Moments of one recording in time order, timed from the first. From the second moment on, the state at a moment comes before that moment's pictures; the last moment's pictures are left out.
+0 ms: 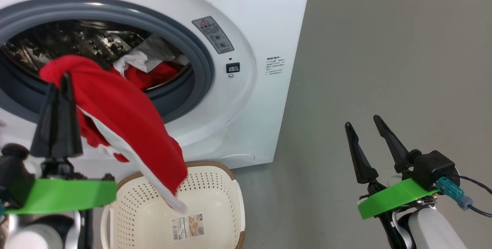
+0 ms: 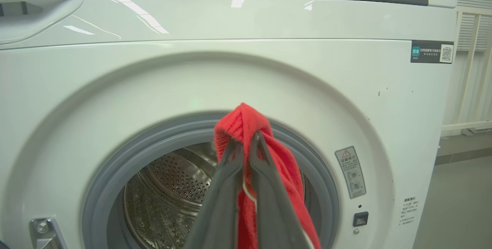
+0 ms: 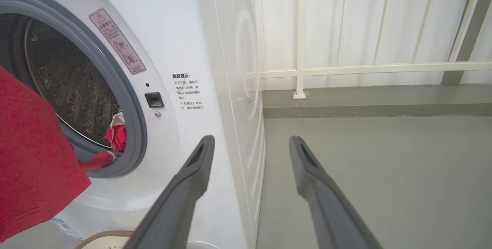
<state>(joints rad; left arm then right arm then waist) -0.28 0.34 -0.11 -0.24 -0.32 0.26 -0.07 -0.18 -0.05 0.09 0.26 0.29 0.12 -0.26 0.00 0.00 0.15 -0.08</state>
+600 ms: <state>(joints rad) -0.20 0.20 -0.22 0.11 -0.46 0.19 -0.10 -0.19 -0.05 0.08 0.25 0.29 0.12 -0.26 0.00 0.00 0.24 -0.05</state>
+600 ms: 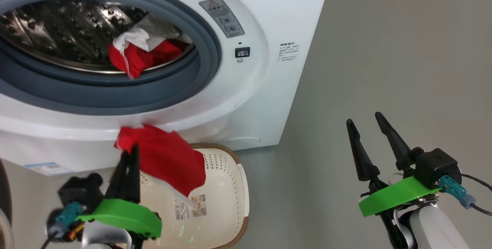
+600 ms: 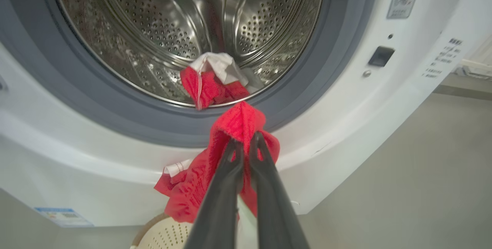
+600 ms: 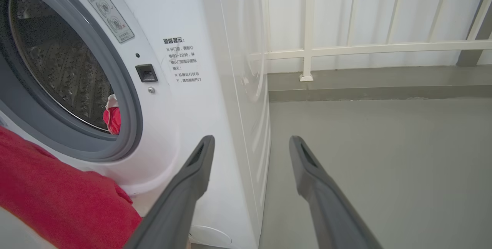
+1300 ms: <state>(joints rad) -0.50 0.08 -0.23 0.99 -0.63 -0.05 -0.12 -0.26 -0.05 0.10 0.24 0.29 0.12 -0.26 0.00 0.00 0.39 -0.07</state>
